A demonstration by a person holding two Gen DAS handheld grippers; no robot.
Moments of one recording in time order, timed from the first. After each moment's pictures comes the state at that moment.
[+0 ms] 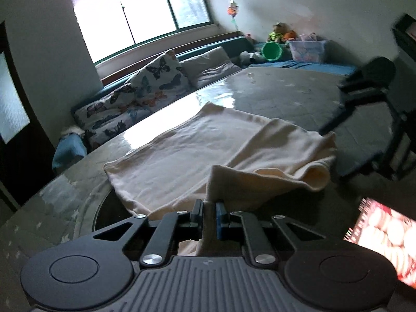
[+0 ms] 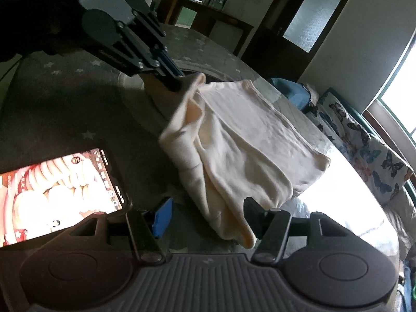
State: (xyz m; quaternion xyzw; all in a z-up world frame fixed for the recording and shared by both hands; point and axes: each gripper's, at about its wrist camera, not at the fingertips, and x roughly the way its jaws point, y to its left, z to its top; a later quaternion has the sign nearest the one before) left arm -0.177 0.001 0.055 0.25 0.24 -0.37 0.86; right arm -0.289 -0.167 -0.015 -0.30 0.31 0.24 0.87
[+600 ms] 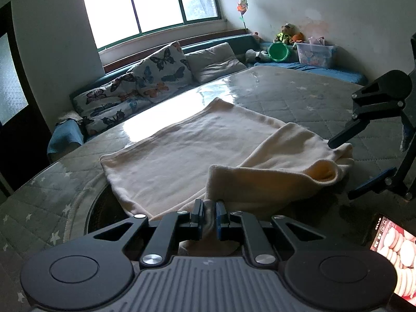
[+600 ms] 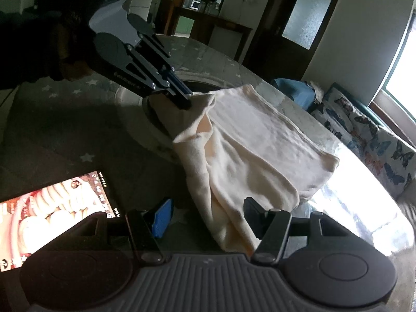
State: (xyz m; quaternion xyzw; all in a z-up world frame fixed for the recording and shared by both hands) left arm -0.154 -0.004 0.050 0.22 0.26 -0.37 0.86; right arm -0.277 -0.172 -0.009 -0.25 0.31 0.26 0.88
